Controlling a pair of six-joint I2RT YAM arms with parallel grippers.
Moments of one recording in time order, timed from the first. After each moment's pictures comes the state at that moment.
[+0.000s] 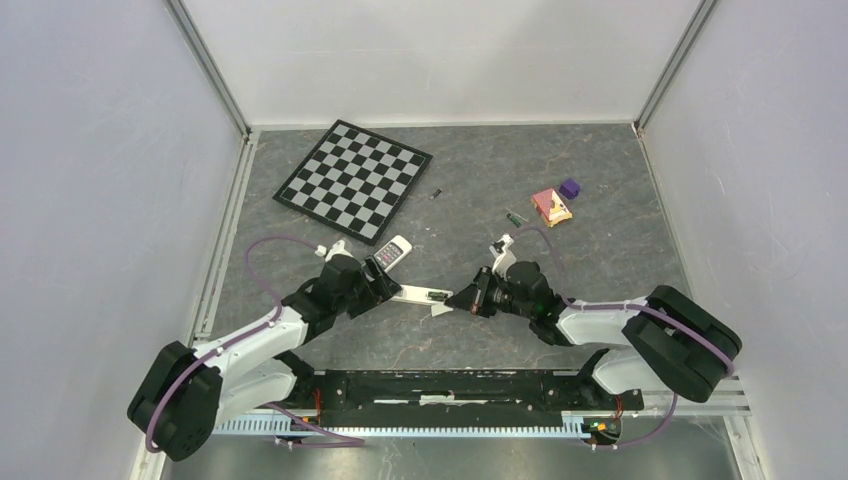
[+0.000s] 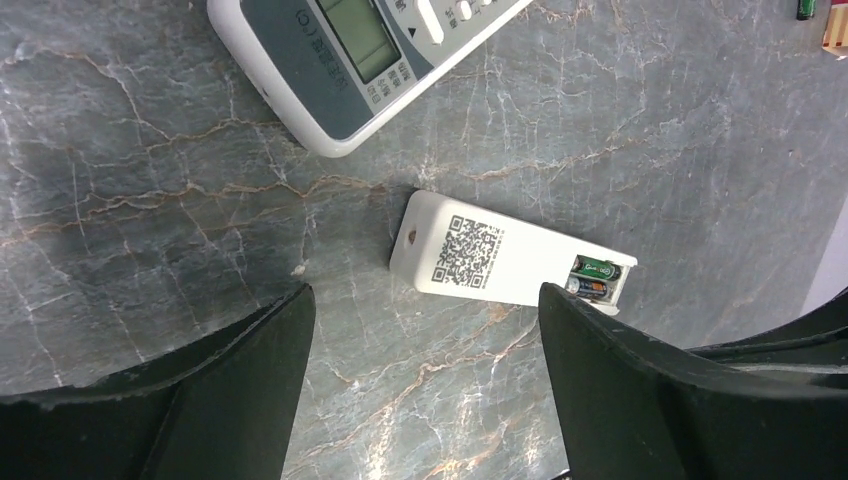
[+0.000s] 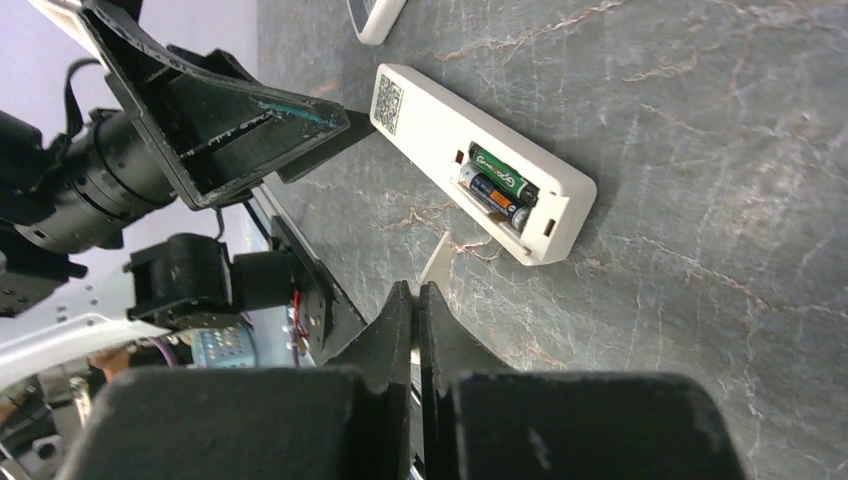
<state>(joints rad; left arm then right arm) -0.59 1.02 0.33 -0.07 -0.04 -0.97 0.78 1.35 0.30 0.61 -0.28 1.01</state>
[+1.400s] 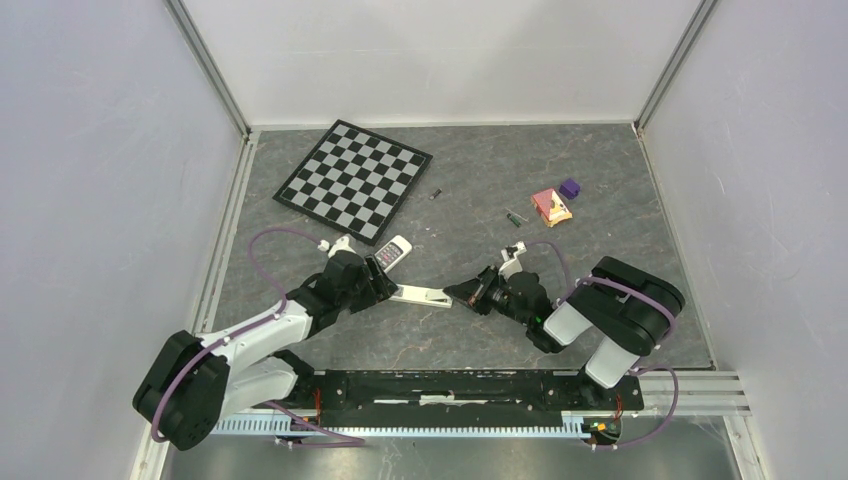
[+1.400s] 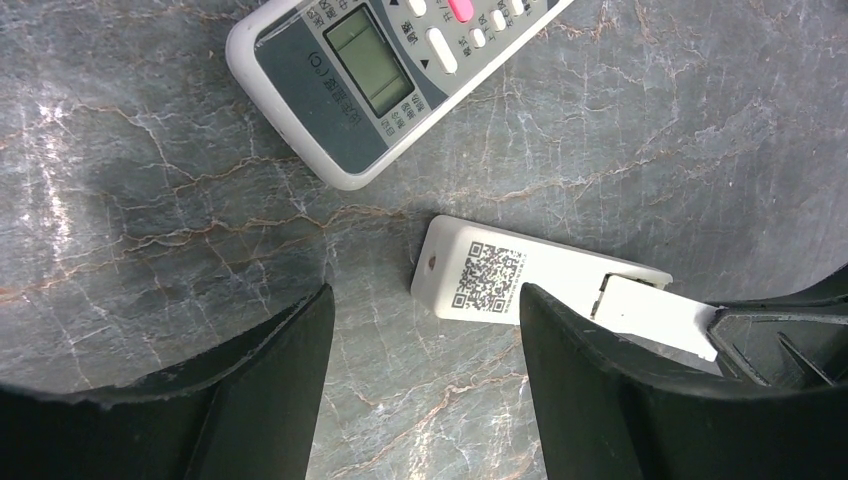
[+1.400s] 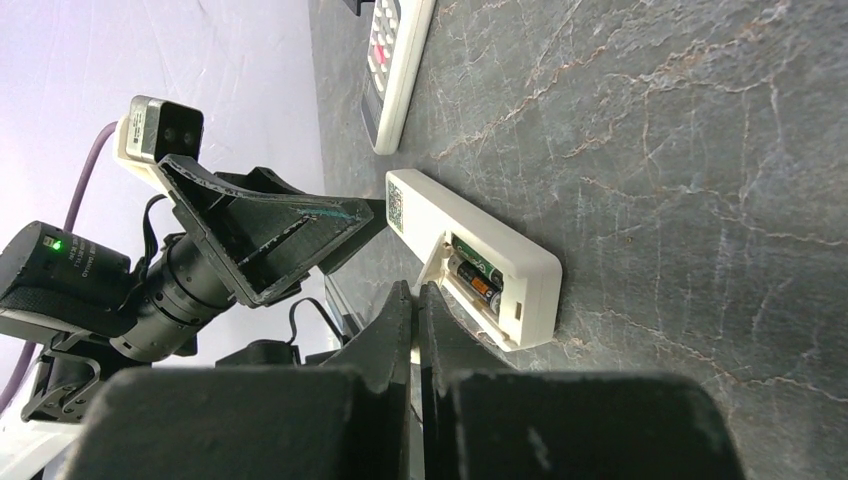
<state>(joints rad) -0.58 1.09 0.37 -0.07 -0.08 -0.89 0.79 1.67 0.20 1.17 -0.09 1.31</state>
